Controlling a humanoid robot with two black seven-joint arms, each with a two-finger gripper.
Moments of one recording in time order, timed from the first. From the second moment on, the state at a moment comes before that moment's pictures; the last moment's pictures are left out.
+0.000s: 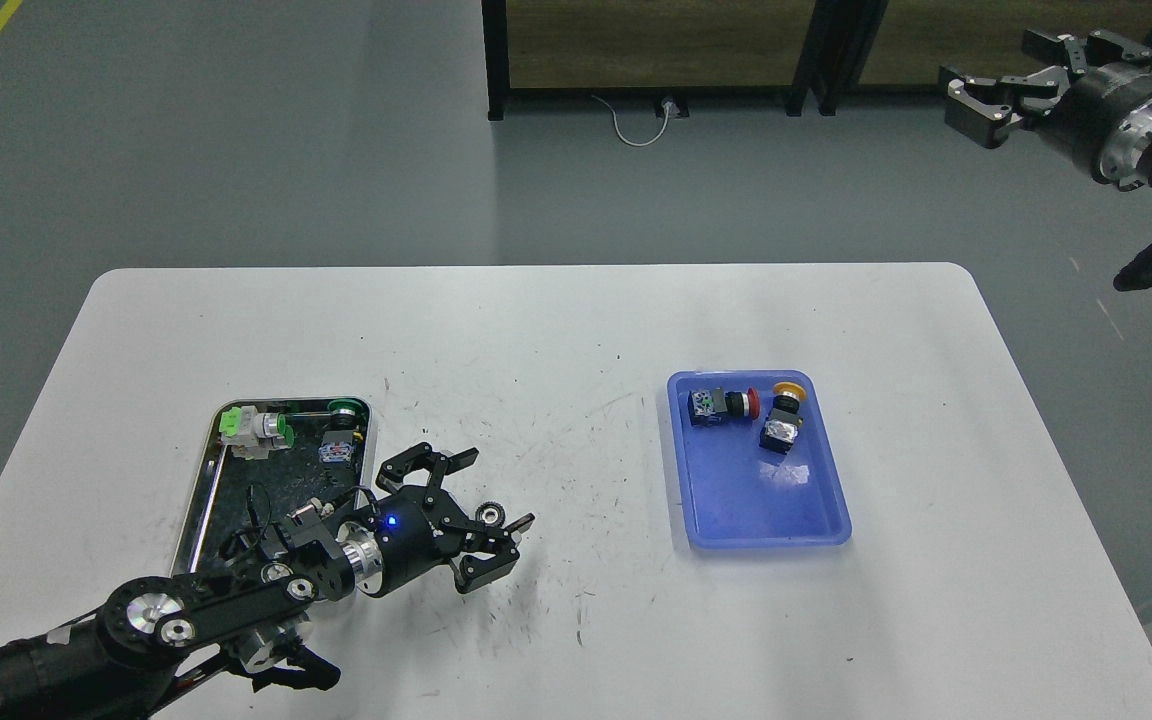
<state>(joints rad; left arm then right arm) -0.58 0.23 -0.13 -1.04 0.70 0.06 -0.22 1.17 -0.71 0.15 0.61 -0.24 0.29 0.19</state>
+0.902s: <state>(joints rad) -0.55 0.18 -0.09 -0.90 0.71 0.05 -0.26 1.17 -0.71 0.14 0.61 -0.25 0.28 0.19</state>
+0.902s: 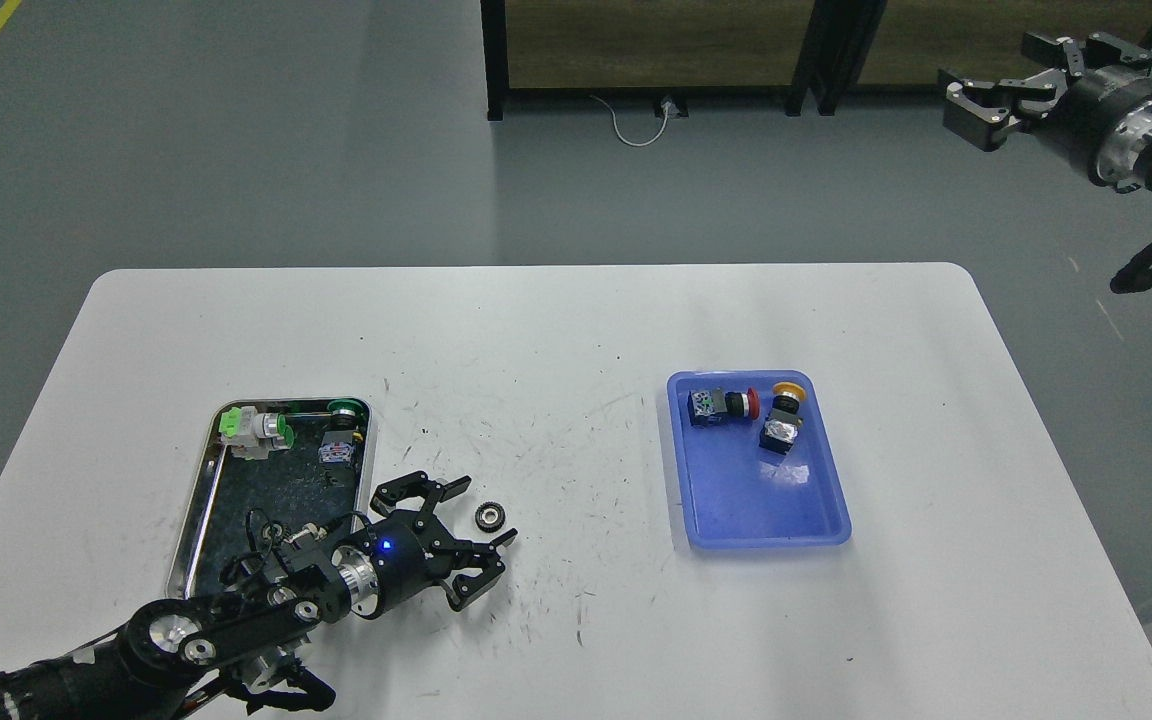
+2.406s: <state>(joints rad) -0.61 0.64 -0.20 -1.12 0.70 -0.11 -0.23 1.19 -0.66 0.15 0.57 -0.25 0.28 0.19</state>
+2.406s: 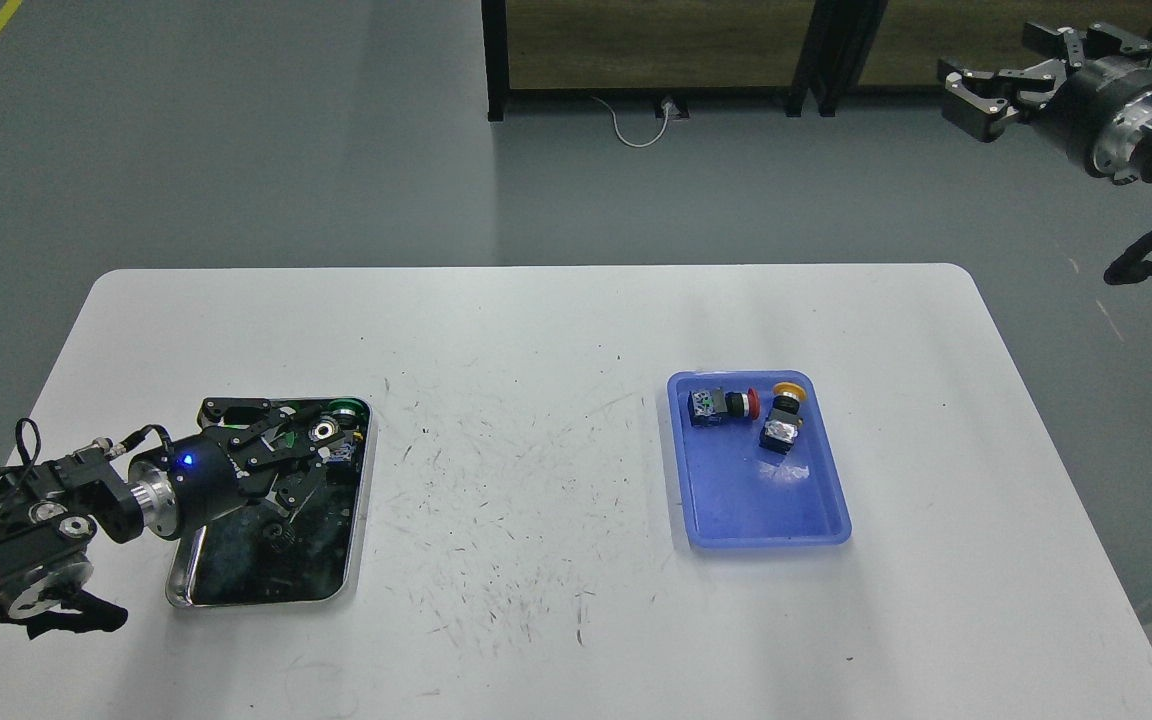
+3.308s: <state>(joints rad) -0.53 0.63 -0.20 -1.02 0.66 -0.09 -0.23 1.21 -0.61 0.14 0.53 -0.25 0.26 0.19</state>
